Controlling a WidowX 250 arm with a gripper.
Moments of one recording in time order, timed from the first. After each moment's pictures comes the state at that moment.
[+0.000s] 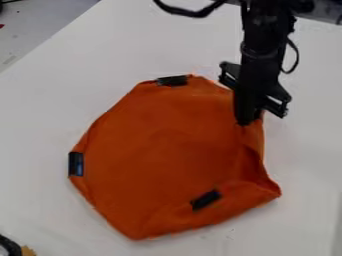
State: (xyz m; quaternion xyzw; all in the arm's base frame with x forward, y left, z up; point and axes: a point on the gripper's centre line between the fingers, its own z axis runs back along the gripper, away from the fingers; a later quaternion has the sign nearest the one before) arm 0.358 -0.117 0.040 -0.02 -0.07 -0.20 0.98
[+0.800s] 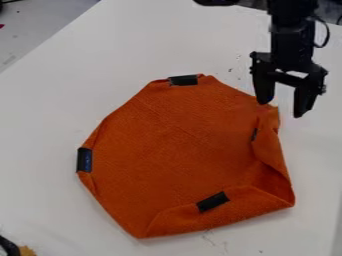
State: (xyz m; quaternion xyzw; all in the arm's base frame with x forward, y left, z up) arm 0.377 -0.151 0.069 -0.11 -0.02 -0.21 0.97
